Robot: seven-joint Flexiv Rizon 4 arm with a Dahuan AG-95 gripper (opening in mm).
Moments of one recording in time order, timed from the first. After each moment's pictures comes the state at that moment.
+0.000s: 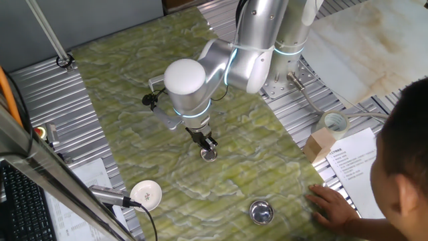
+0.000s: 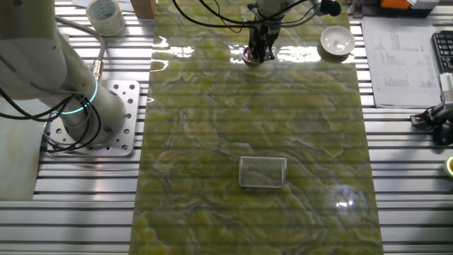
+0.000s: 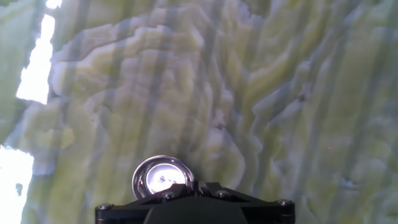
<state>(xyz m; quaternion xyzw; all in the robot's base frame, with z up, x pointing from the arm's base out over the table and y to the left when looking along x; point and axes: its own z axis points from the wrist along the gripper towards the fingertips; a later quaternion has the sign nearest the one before) 0.441 0.172 0.018 0.13 -0.99 -0.01 0.05</state>
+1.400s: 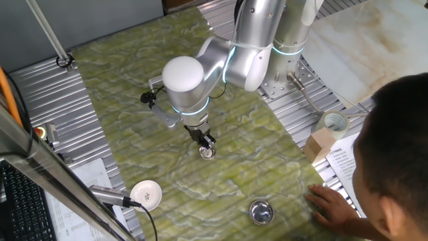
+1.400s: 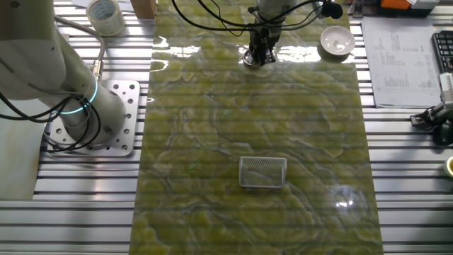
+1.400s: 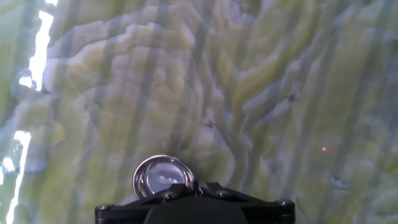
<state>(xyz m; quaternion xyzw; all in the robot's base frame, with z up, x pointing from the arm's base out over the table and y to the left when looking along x) 0.444 0.163 0.021 0.13 -0.99 0.00 0.05</state>
